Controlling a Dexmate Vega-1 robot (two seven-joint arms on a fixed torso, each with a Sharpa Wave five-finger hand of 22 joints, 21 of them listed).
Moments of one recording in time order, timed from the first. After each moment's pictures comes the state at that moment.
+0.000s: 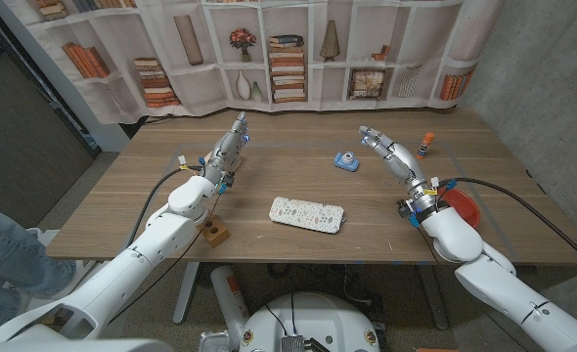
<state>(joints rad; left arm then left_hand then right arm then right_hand) 0.91 0.58 0.39 -1.51 -0.58 -0.22 0.05 0.33 -0.04 0.05 0.11 0.31 -0.13 0.04 0.20 0.18 -0.14 -0.01 0.20 0.18 -0.17 0.00 0.19 0.18 -0.17 -0.03 0.23 0.18 -1.25 -0.69 -0.29 -1.77 0.17 0.55 -0.14 0.32 -0.04 0.22 -0.06 0.26 0.19 0.05 0.19 0.18 0.21 0.04 0.22 0.18 0.10 0.01 0.19 0.18 0.07 -0.04 0.45 0.17</state>
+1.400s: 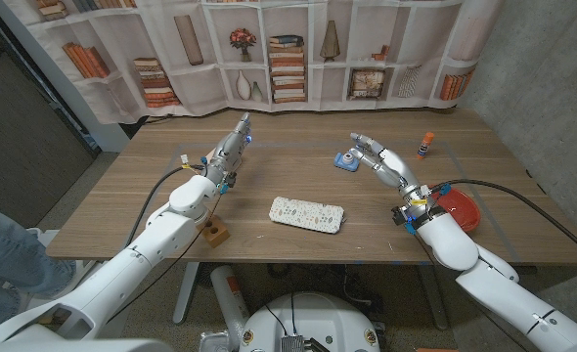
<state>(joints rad) 0.91 0.59 0.40 -1.53 -0.56 -0.20 0.05 0.34 -0.03 0.04 0.11 0.32 -0.13 0.04 0.20 0.18 -0.14 -0.01 0.20 0.18 -0.17 0.00 0.19 0.18 -0.17 -0.03 0.23 0.18 -1.30 -0.71 -0.28 -1.86 -0.04 0.47 -0.24 0.33 -0.03 0.22 -0.07 0.25 0.19 0.05 0.19 0.18 0.20 0.04 0.21 0.18 0.10 0.01 0.19 0.18 0.08 -0.04 0.44 0.17</state>
